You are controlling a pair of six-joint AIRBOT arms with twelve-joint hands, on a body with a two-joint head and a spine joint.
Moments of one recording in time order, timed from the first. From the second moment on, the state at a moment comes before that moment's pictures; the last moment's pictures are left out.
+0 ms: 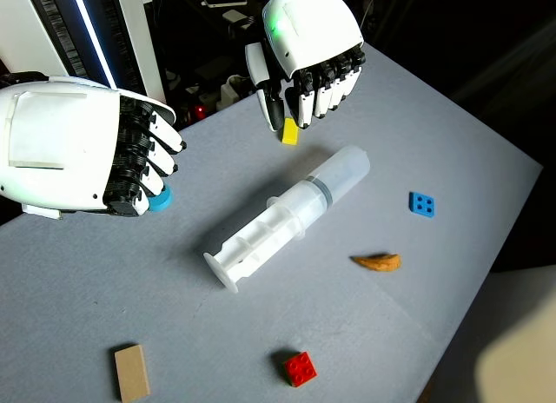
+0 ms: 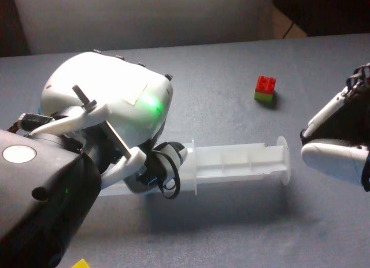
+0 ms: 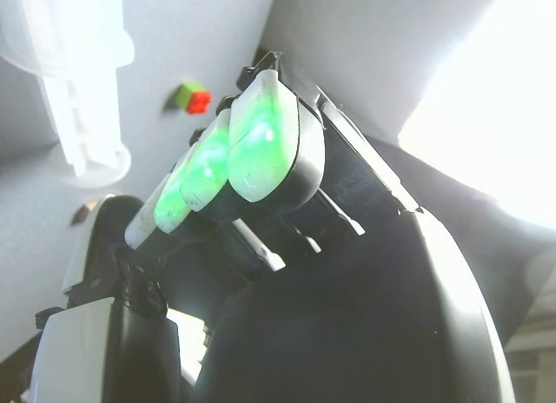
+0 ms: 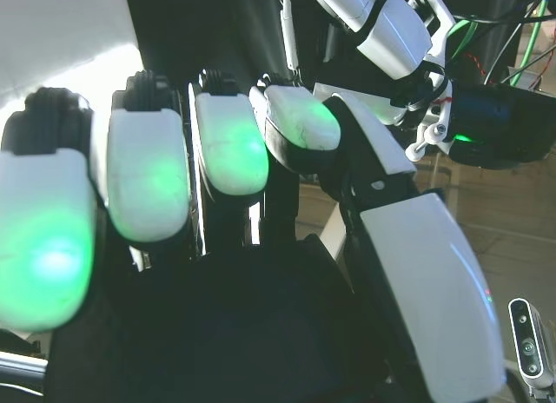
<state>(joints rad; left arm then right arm) 0.33 -0.96 0.39 -1.53 -1.13 2.68 -0.66 -0.64 0.69 -0.19 0.85 -0.55</state>
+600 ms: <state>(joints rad) 0.34 -1.00 0.39 -1.68 -1.28 2.68 -0.66 -0.64 0.69 -0.12 0.79 -0.57</state>
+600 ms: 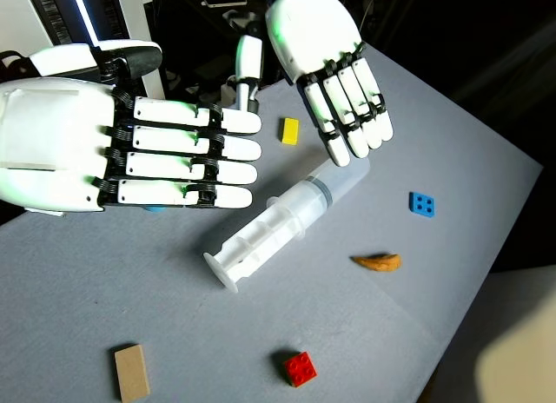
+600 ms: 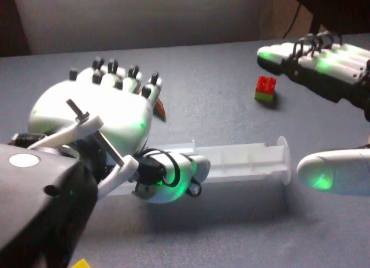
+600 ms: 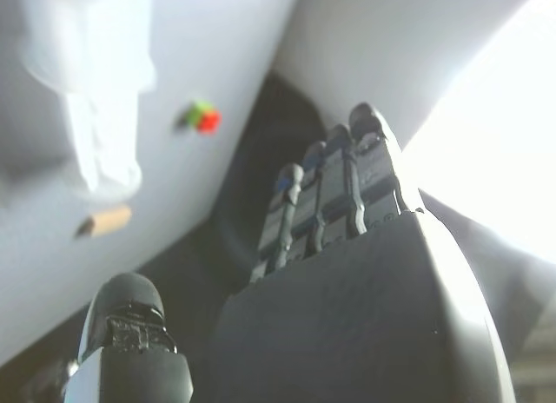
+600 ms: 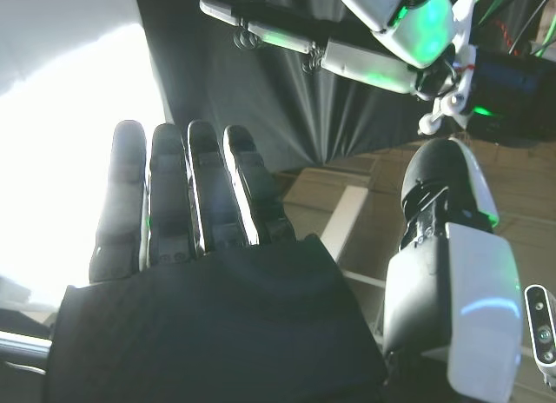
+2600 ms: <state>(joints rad) 0.59 -1.39 0.74 -1.55 -1.47 2.62 -0.67 -0.74 0.74 0.32 0.76 -1.00</state>
